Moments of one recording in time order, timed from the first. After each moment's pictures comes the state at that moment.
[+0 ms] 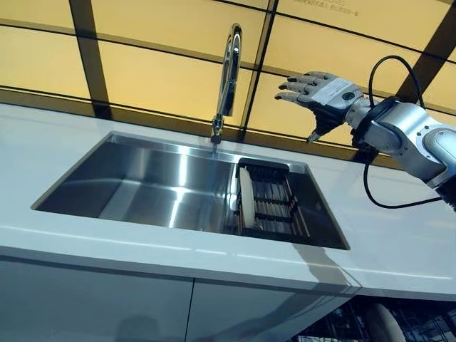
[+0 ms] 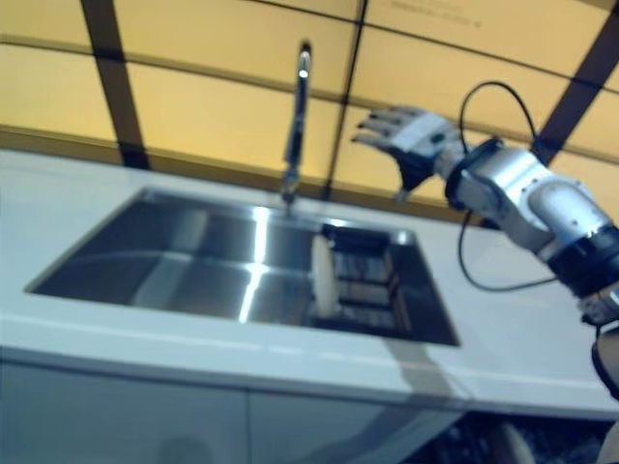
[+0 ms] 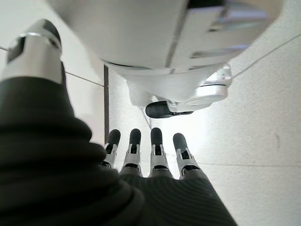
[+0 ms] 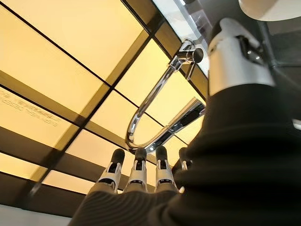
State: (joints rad) left arm 0.07 0.35 -0.20 1.17 -0.19 0.11 -0.07; right arm -1.29 -1.11 0.81 0.28 -0.54 -0.23 0.08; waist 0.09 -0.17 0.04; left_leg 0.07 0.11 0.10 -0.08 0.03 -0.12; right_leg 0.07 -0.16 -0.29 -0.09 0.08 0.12
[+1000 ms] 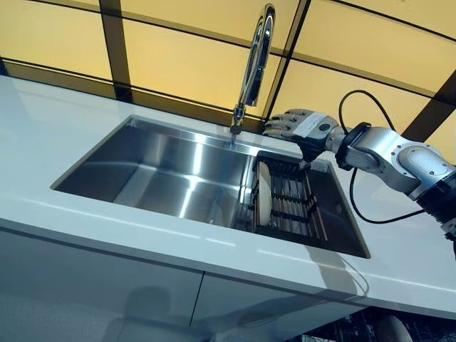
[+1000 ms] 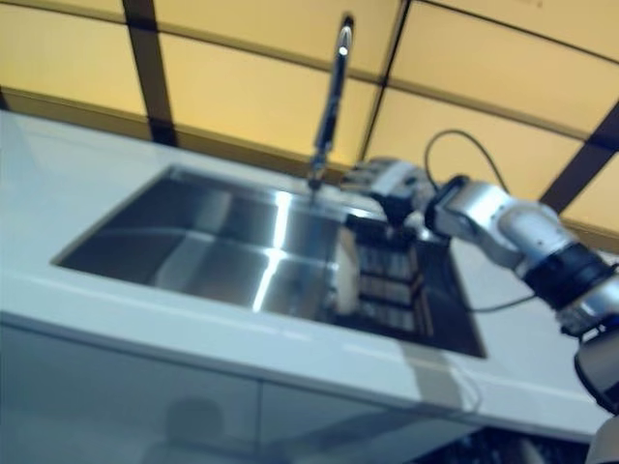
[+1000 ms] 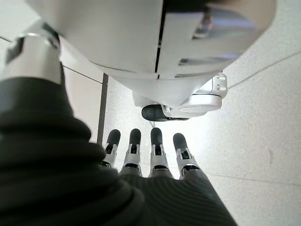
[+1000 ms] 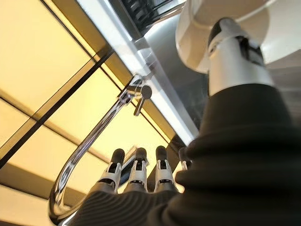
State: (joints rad) left arm 0.07 0.36 -0.21 1.13 -0.22 0.09 -0.07; right arm -1.21 -1.06 0.87 0.30 -0.61 -0.30 0.15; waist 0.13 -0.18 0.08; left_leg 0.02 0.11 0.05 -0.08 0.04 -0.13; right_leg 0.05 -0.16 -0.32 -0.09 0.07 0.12
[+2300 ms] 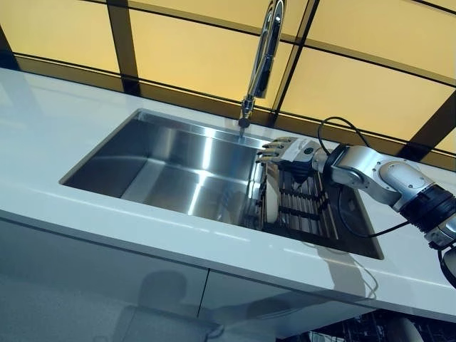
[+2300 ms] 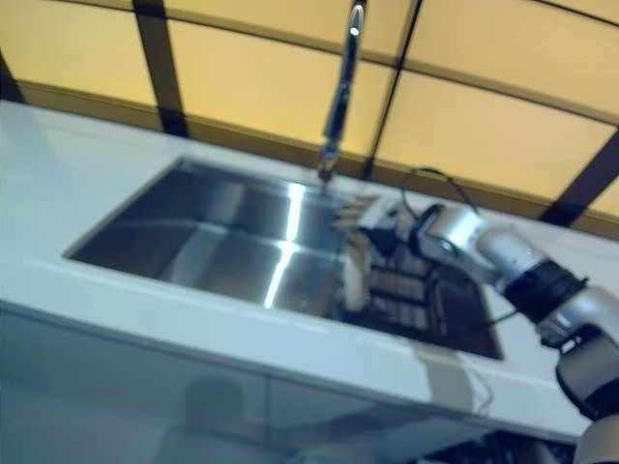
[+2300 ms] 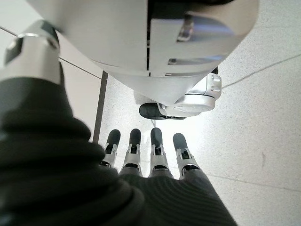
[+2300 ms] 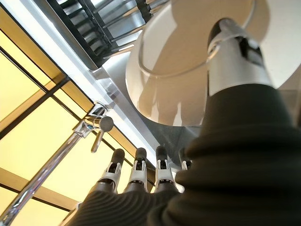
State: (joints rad) left arm 0.07 0.35 -0.20 1.11 -0.23 0.07 -0.08; right arm -1.15 -0.99 0.87 0.29 -0.67 -0.34 0.21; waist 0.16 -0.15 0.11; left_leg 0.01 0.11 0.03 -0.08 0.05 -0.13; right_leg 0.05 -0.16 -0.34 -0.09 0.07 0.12
